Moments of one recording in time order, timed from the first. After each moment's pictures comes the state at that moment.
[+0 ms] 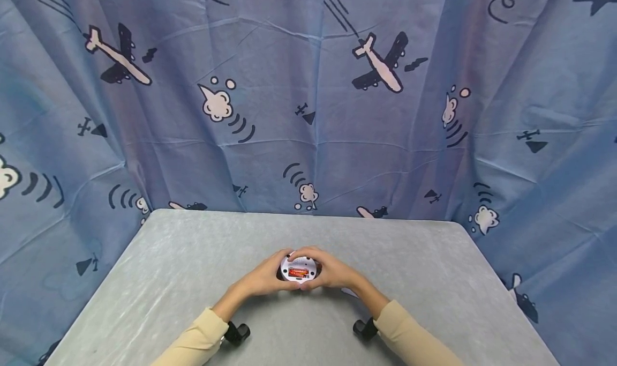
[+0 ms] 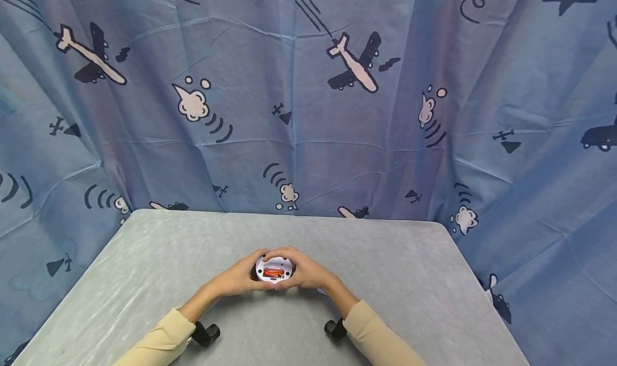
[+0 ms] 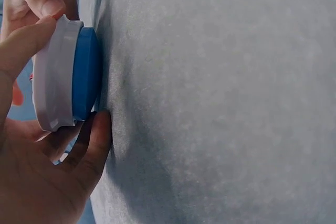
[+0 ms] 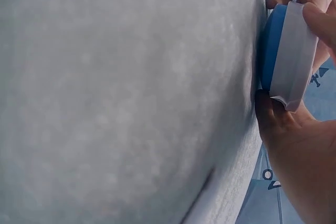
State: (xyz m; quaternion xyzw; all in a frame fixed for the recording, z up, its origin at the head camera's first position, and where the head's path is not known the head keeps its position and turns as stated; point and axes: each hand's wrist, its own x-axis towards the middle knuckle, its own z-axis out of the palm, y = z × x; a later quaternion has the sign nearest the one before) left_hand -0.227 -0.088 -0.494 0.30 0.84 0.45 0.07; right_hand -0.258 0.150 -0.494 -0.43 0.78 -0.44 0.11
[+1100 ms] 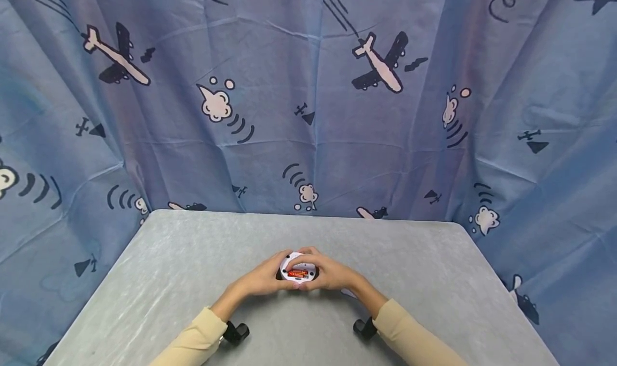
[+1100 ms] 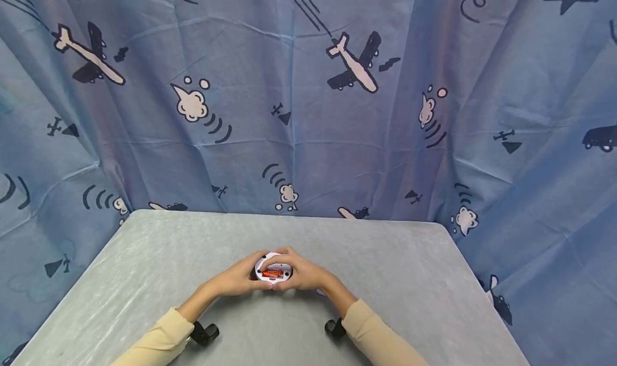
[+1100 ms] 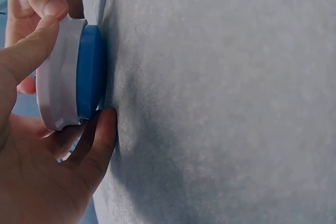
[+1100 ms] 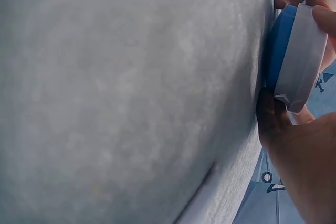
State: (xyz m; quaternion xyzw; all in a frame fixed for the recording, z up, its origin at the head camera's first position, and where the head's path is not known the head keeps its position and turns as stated) left_hand -0.232 -0.088 -0.494 0.33 0.84 0.43 0.08; right_hand -0.260 0.150 -0.493 -0.42 0.78 -0.43 0.16
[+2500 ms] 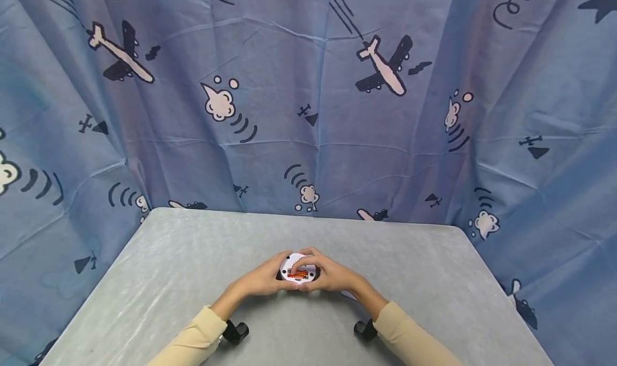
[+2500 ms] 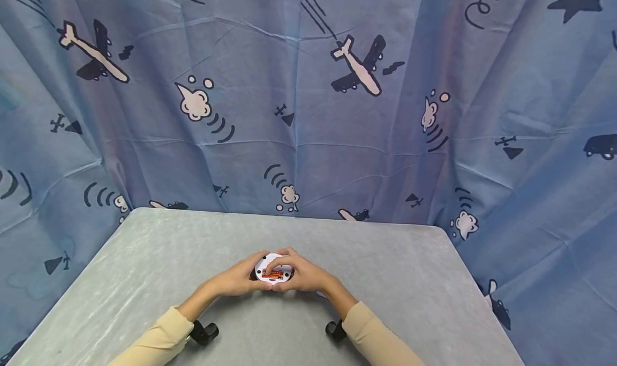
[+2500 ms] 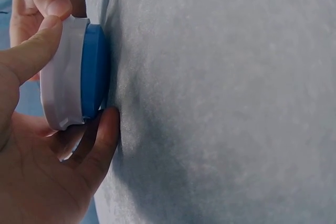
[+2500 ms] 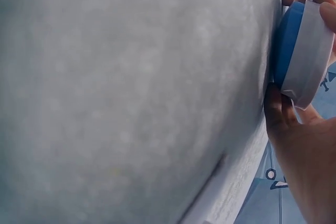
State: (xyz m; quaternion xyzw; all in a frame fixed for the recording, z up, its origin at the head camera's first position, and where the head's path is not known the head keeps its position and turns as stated) left_hand -0.231 -0.090 -0.492 0.32 0.85 0.42 0.08; right_hand -0.258 0.148 -0.495 -0.38 0.80 -0.43 0.17
